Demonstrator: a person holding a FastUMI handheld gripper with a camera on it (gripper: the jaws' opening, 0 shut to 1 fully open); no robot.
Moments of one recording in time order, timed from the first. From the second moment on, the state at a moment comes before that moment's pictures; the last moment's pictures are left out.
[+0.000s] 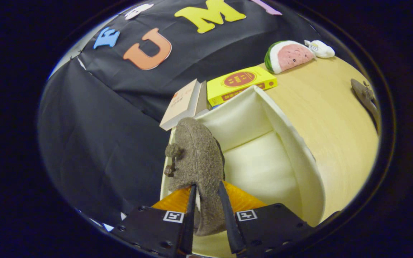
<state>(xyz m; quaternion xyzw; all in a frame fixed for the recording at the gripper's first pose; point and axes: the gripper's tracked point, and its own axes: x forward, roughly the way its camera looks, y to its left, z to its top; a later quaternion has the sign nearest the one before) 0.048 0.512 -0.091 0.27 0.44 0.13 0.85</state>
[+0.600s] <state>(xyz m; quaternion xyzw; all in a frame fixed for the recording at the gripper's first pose) 0.042 0.486 -0.038 0.17 0.37 0.22 0.89</state>
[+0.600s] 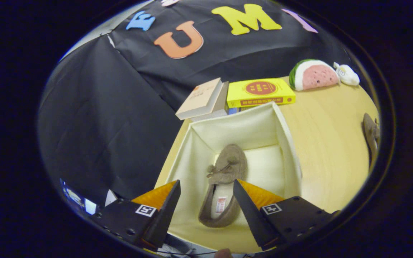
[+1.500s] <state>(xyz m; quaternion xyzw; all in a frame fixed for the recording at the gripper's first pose) 0.028 0.159 0.029 0.02 0.11 0.18 0.98</state>
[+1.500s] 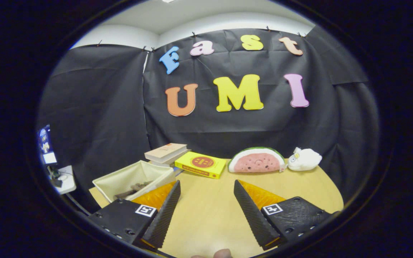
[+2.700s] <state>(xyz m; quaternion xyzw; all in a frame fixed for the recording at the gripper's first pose) 0.080 -0.034 -0.166 -0.01 0.40 0.07 0.91</state>
